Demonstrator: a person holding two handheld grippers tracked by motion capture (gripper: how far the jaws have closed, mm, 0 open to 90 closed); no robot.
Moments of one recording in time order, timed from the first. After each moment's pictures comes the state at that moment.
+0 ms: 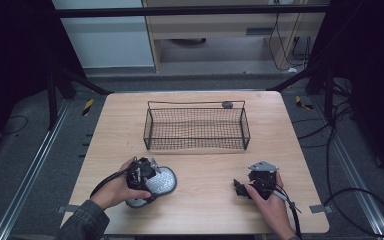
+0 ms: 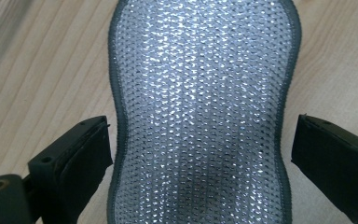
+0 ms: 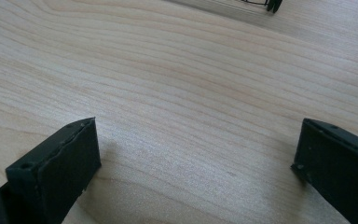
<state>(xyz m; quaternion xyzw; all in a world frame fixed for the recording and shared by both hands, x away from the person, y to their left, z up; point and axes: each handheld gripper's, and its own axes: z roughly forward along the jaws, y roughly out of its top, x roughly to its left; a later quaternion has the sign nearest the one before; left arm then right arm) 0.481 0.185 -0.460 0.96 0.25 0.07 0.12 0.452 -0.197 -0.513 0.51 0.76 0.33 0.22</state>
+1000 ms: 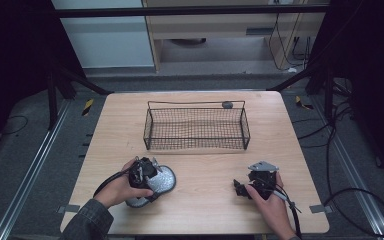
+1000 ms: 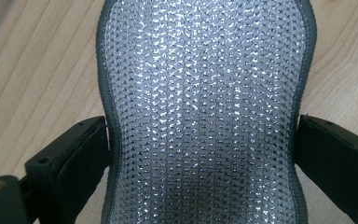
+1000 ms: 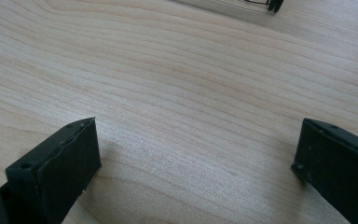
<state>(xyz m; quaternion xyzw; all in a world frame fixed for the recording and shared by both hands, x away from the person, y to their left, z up) 0.488 0.183 -0.472 0.96 0.26 0.06 0.11 0.452 -0.197 -0.513 0.51 0.77 0.33 0.22</state>
